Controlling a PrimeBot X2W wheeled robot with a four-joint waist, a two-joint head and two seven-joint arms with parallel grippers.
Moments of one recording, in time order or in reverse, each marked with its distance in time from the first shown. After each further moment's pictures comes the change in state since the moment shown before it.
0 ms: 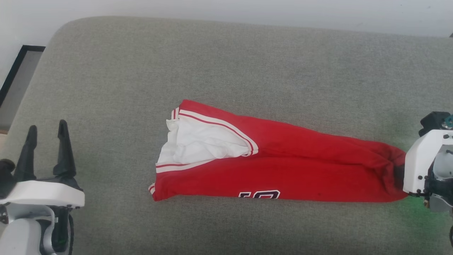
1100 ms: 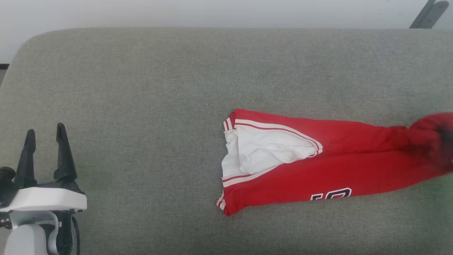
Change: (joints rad) left arm -0.001 -0.176 0.206 0.006 0.196 -0.138 0.000; right arm -0.060 -0.126 -0.131 0.015 -0.016 0.000 -0.096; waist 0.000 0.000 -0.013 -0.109
